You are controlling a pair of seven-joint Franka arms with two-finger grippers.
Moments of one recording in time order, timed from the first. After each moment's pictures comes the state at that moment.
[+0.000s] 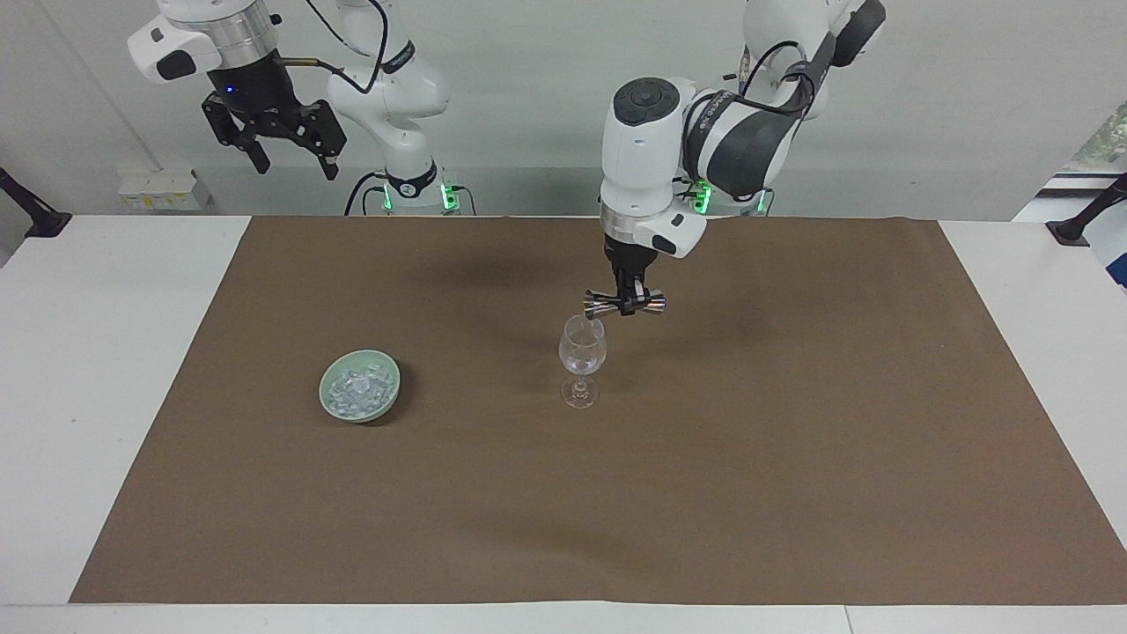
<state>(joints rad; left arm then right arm) -0.03 0.37 -0.77 -1.49 0.33 1.77 -2.49 0.03 -0.07 0.00 -1.44 0.01 1.35 0.19</state>
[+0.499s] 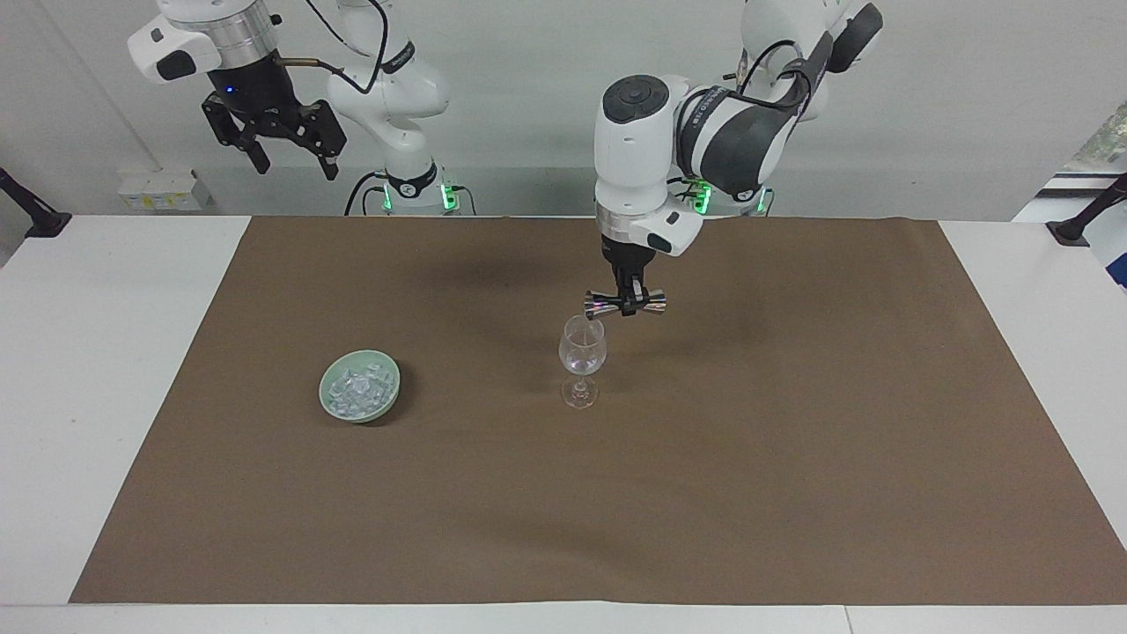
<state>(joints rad) -0.04 0.40 -0.78 -1.44 0.37 1.73 -2.52 0.03 -0.07 0.00 -1.44 0.01 1.35 0.19</state>
